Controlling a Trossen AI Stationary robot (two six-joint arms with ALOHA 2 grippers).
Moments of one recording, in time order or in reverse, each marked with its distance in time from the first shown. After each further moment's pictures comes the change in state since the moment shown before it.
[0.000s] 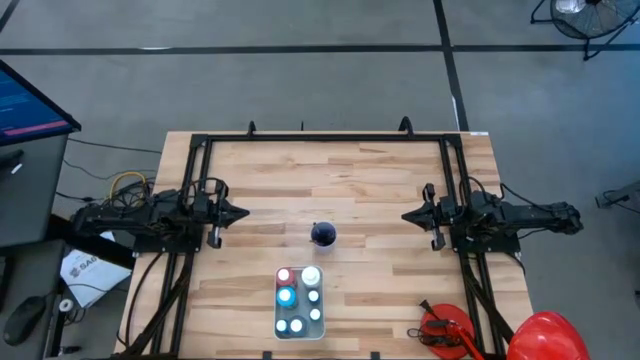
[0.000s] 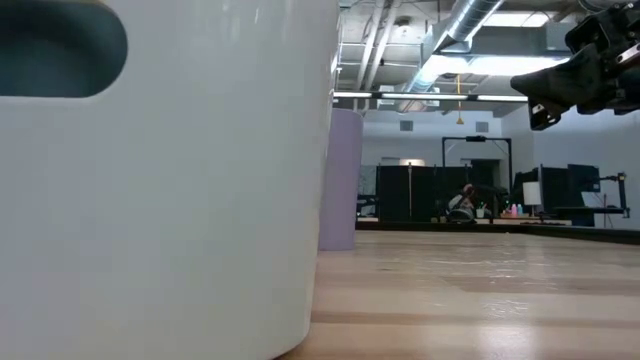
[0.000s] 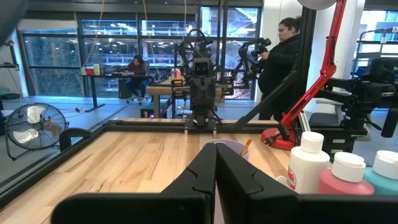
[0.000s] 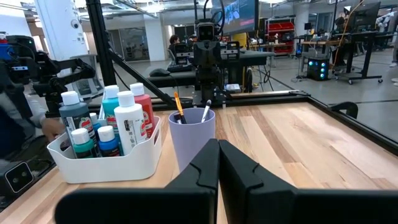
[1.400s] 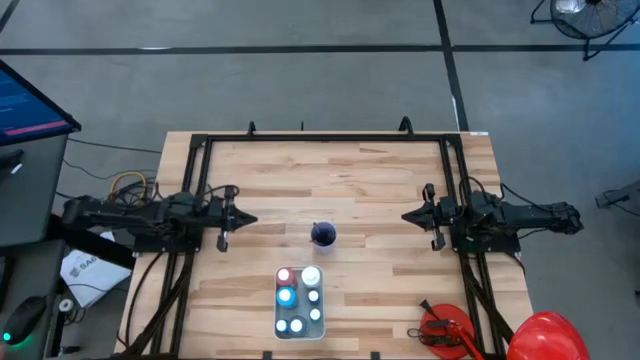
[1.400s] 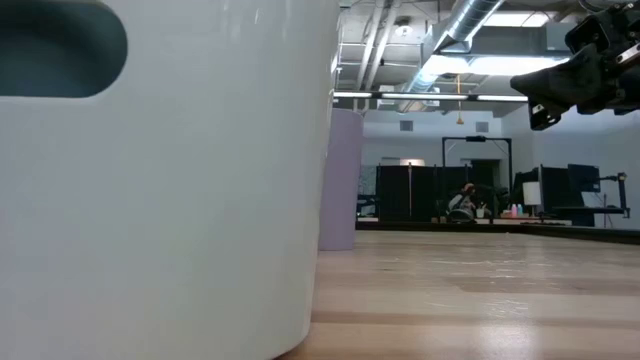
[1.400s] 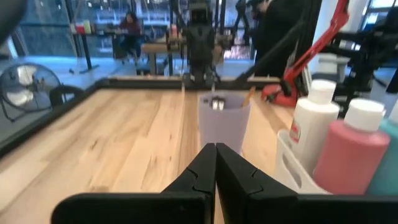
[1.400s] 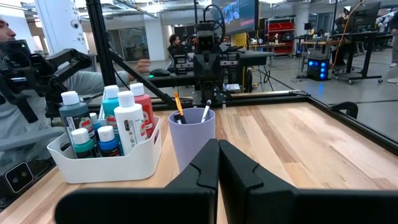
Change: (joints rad) left arm -0.010 0.203 0.001 0.023 0.003 0.000; right arm 0.000 0.000 0.000 0.000 0.000 0.000
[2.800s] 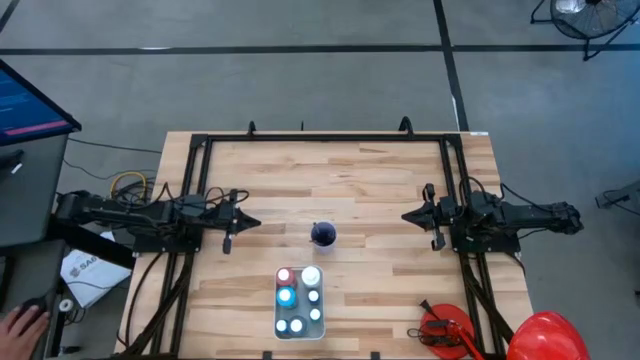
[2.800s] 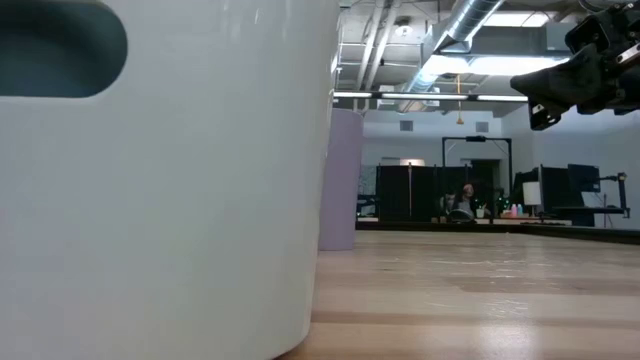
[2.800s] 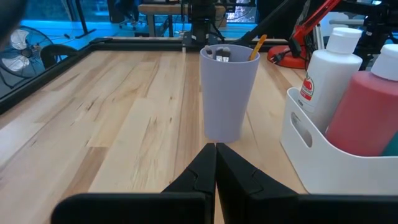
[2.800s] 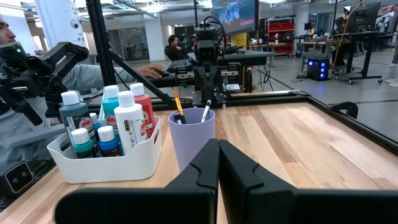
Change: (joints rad) left arm 0.000 0.170 -0.001 0.009 -0.003 0.000; right arm 0.000 0.000 0.000 0.000 0.000 0.000
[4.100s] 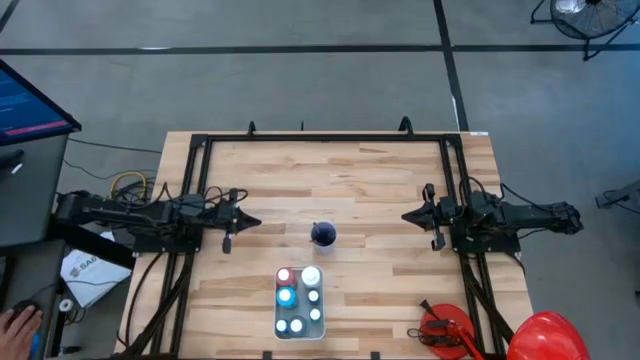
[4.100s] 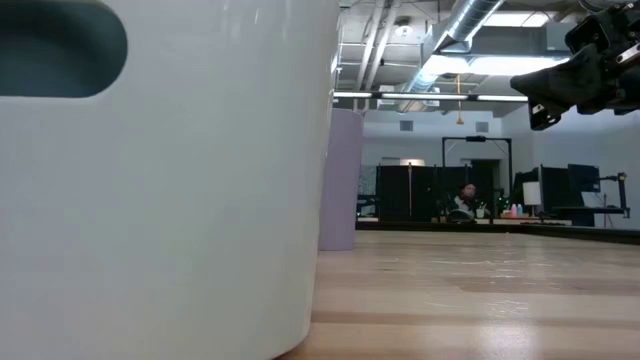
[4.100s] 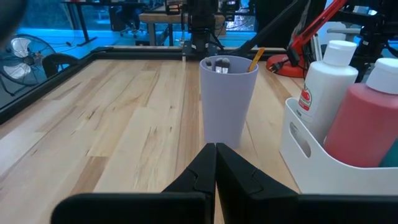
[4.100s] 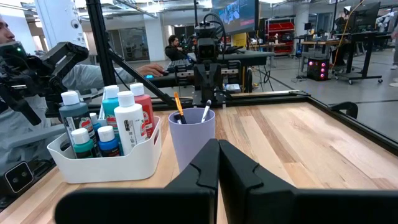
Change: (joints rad) left arm 0.000 0.000 0.000 0.033 0.000 0.000; right arm 0.000 0.000 0.000 0.000 0.000 0.000
